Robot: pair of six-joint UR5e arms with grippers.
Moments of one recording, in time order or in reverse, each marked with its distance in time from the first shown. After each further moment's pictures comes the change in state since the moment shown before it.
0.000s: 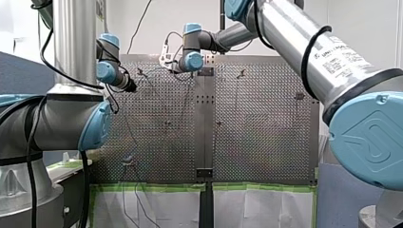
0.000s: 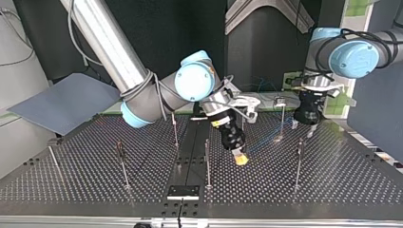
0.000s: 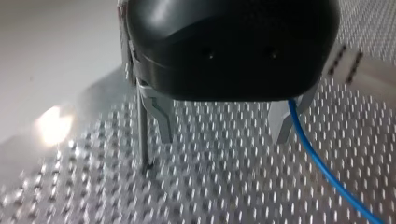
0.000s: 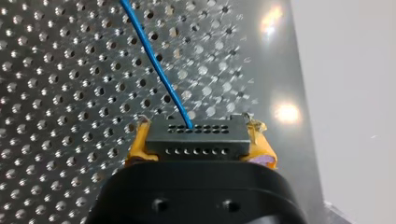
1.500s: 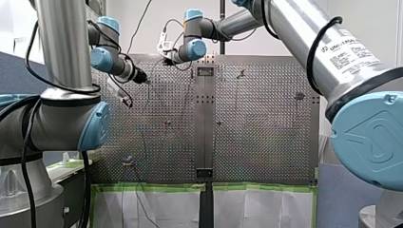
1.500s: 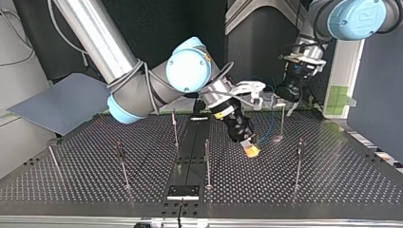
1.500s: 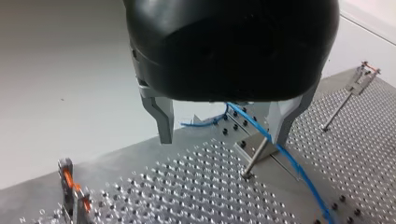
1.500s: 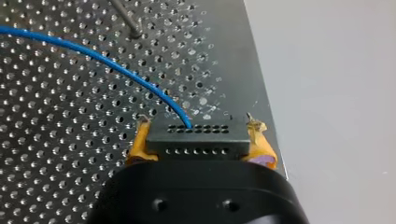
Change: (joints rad) left arm -0.048 0.212 -0.095 -0.119 0.157 -0.307; right arm 0.014 -0.081 0.040 0.079 -0.115 0.043
